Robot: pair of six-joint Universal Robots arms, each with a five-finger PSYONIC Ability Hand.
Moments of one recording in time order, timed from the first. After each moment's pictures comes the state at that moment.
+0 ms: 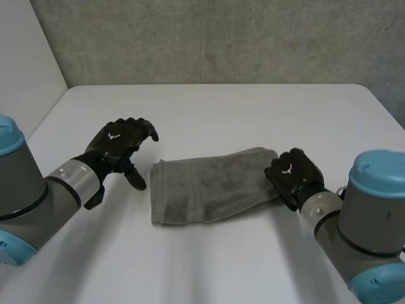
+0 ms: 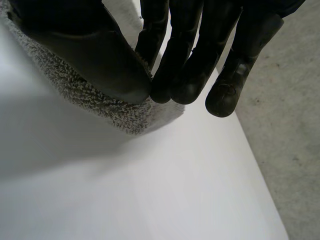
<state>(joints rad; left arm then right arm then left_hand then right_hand) 4.43 -1.86 -1.71 3.37 -1.21 3.24 2.03 -1.20 1.76 -0.24 1.52 2.32 0.25 0.24 0.23 0.24 0.05 1.28 1.33 1.34 1.34 1.16</state>
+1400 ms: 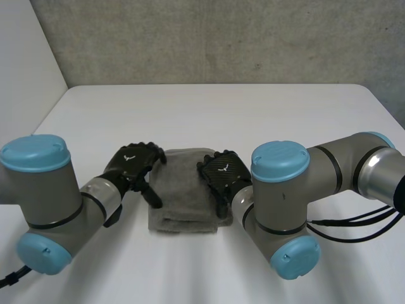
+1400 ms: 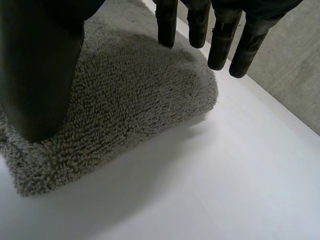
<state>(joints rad) 4.33 -2.03 -1.67 3.37 -1.37 3.20 2.30 -0.84 1.25 -0.05 1.57 2.79 0.25 0.24 0.23 0.24 0.05 0.23 0.24 0.24 0.25 0.06</state>
